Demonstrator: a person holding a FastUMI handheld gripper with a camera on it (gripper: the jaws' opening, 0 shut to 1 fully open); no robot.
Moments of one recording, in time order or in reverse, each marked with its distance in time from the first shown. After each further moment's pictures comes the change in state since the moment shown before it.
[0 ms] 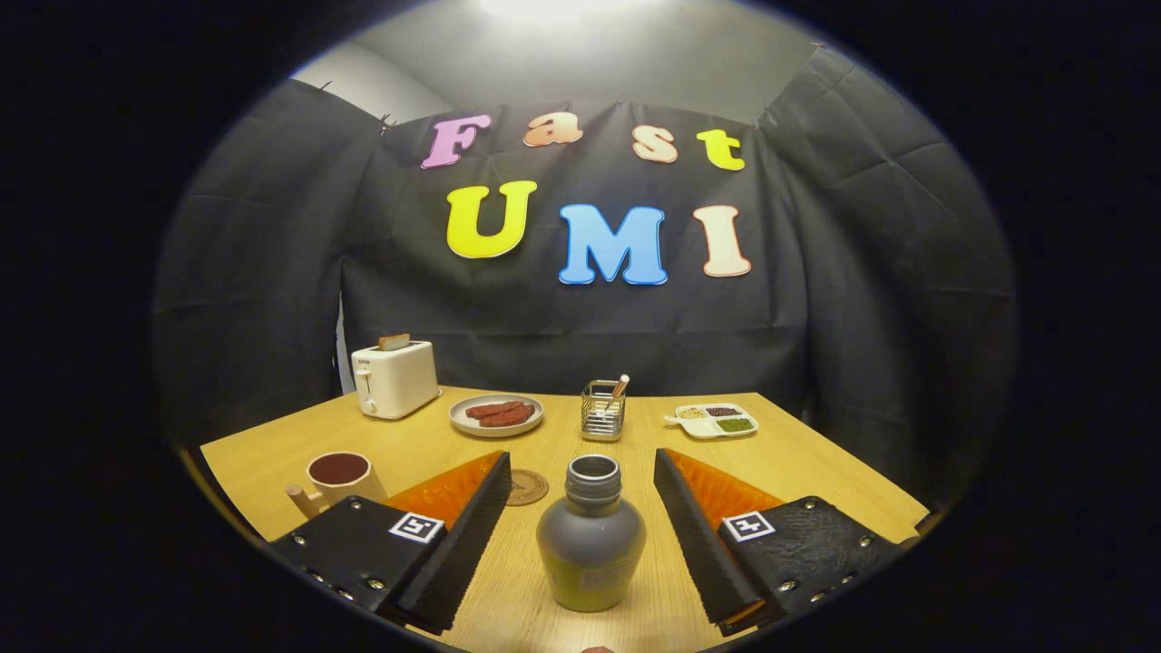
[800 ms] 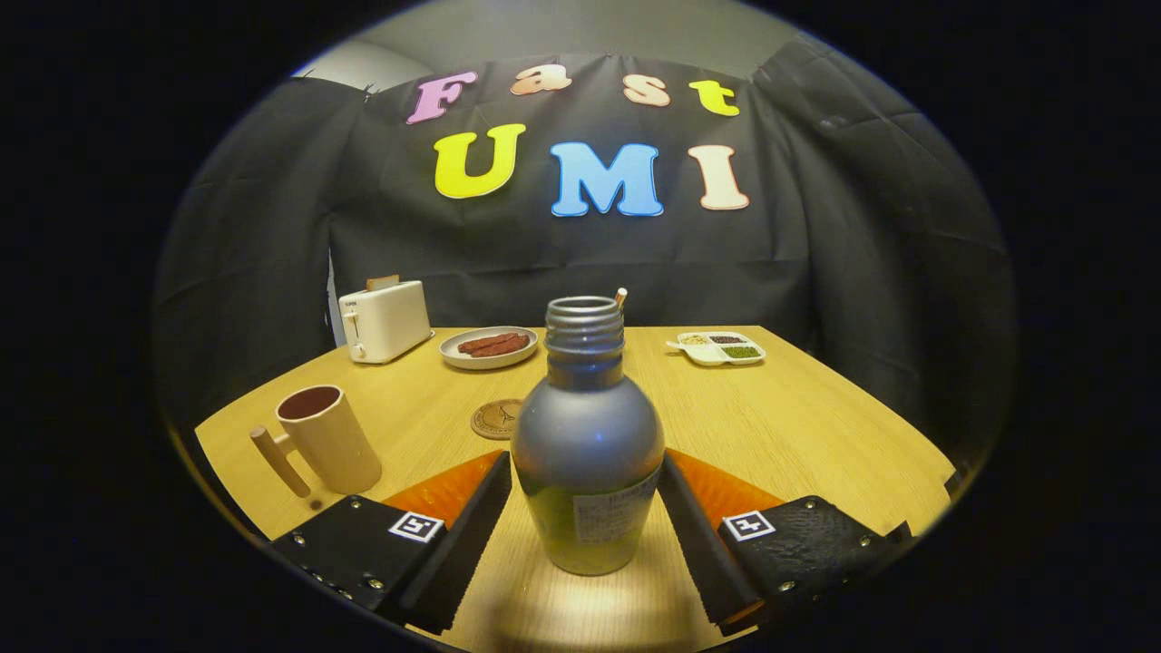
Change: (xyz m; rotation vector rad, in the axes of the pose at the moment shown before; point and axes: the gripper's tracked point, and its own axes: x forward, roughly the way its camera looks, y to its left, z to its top) arm 0.009 -0.002 -0.078 0.043 0.175 -0.011
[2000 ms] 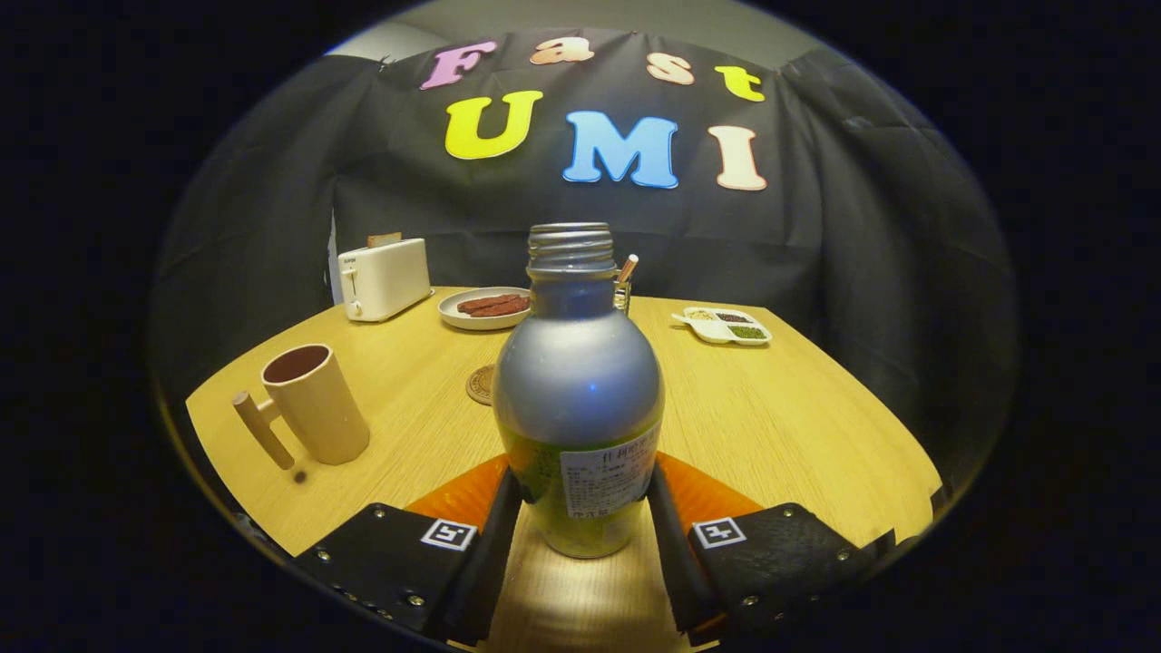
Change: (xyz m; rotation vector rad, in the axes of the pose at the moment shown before) arm 0.005 0.008 -0.007 -0.109 0.102 -0.004
